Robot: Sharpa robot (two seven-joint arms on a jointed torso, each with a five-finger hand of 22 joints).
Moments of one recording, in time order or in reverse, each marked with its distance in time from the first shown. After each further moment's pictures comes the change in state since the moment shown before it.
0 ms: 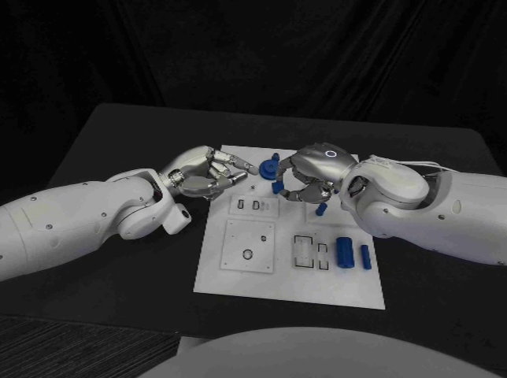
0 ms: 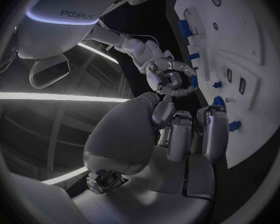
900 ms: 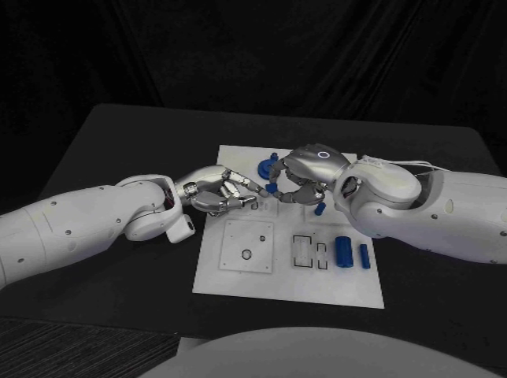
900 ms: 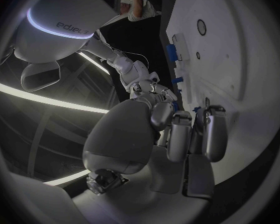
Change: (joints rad) left arm -0.021 0.061 0.000 -0.054 -0.109 0.121 -0.117; left_hand -0.026 -0.003 0.034 -0.009 0.000 -0.079 -0.011 -0.056 -0.006 0.027 -0.011 0.001 0.000 -0.001 -0.008 0.000 0.000 0.000 -0.008 -0.004 0.002 0.000; right arm 0.000 0.017 0.000 0.005 0.000 0.009 0.000; right_hand -0.008 0.000 0.003 0.003 -0.004 -0.001 0.001 0.003 0.002 0.000 0.000 0.000 0.000 0.000 0.000 0.000 0.000 0.000 0.000 0.000 0.000 0.000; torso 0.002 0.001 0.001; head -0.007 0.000
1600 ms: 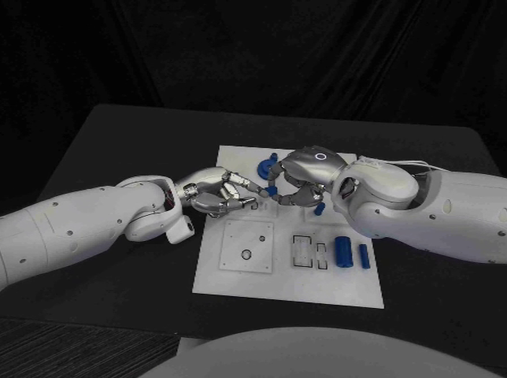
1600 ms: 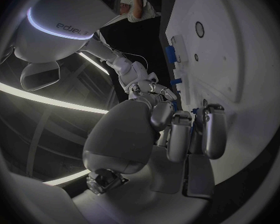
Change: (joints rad) left arm -0.004 0.007 0.000 -0.012 -0.005 0.012 -0.002; left_hand -0.008 0.008 0.017 -0.003 0.000 -0.036 -0.011 -0.015 -0.001 -0.001 -0.001 0.001 0.001 0.000 0.001 0.000 0.000 0.000 -0.027 -0.005 -0.007 0.000; right arm 0.000 0.006 0.000 0.001 0.000 0.028 0.001; right_hand 0.000 0.000 0.003 -0.003 -0.004 0.003 0.001 0.003 0.000 0.000 0.000 0.000 0.000 0.000 0.000 0.000 0.000 0.000 0.000 0.000 0.000 0.001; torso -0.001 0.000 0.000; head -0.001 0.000
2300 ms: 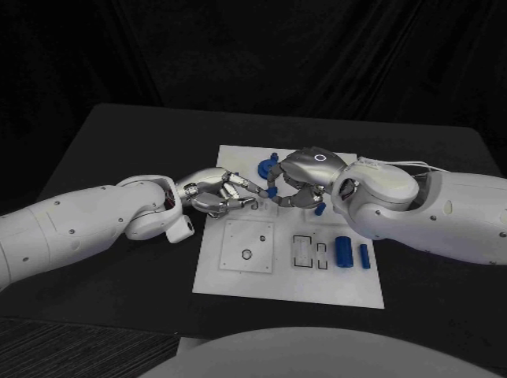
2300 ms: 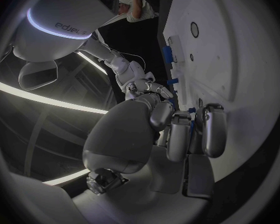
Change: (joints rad) left arm -0.001 0.008 0.000 -0.018 -0.001 0.013 -0.019; left_hand -0.013 0.005 0.008 0.003 -0.004 -0.002 0.006 -0.004 0.001 0.003 -0.010 0.000 0.001 -0.004 -0.004 0.000 0.000 0.000 -0.016 0.001 -0.004 0.000; right arm 0.000 -0.002 0.000 0.009 0.000 0.005 0.001; right_hand -0.004 -0.004 0.003 -0.003 0.000 0.000 0.001 0.000 0.002 0.000 0.000 0.000 0.001 0.000 0.000 0.000 0.000 0.000 0.000 0.000 0.000 0.000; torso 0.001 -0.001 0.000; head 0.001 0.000
